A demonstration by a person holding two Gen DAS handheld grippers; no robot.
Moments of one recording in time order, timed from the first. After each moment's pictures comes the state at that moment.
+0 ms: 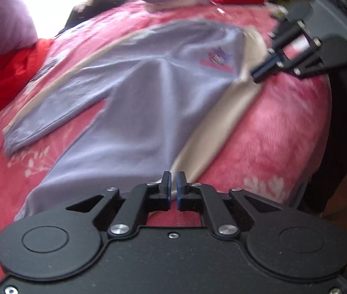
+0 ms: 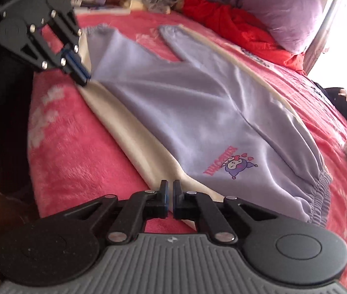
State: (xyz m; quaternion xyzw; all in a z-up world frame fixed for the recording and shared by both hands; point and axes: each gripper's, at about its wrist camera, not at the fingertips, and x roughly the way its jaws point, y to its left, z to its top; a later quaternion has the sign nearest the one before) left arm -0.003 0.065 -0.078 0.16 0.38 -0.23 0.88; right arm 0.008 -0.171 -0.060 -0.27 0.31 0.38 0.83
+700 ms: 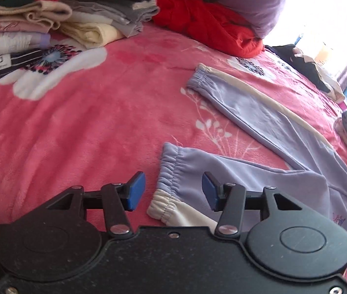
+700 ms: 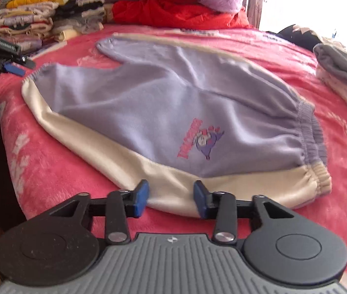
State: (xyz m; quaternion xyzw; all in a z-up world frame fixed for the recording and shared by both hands) left arm 0.008 0.197 -0.070 -0.21 0.37 0.14 0.89; right arm 0.028 -0.199 -0.074 -0.11 0.35 0.29 0.88
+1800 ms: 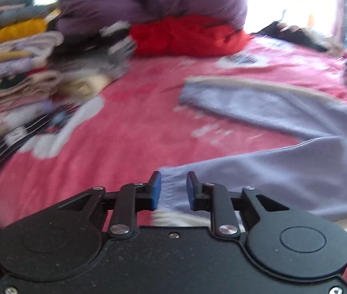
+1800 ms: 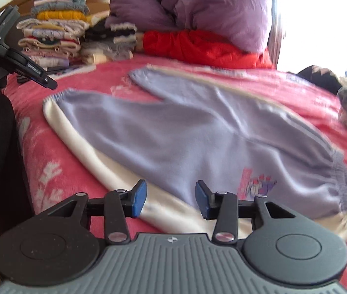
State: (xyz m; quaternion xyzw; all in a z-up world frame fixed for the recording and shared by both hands) left arm -0.001 0.140 -0.056 -0.04 0.34 0.11 0.93; right arm 0.010 -0.152 -0.075 -0.12 0.26 0.35 0.89
